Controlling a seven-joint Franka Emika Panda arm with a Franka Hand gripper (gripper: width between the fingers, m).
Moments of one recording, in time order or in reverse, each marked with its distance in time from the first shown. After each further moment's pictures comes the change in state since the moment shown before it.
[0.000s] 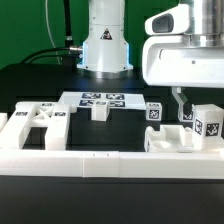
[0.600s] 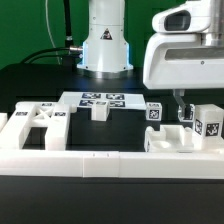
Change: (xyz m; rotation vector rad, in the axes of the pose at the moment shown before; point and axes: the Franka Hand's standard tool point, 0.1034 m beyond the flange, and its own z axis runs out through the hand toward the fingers) arm 0.005 0.003 0.001 -0.057 0.022 -0.500
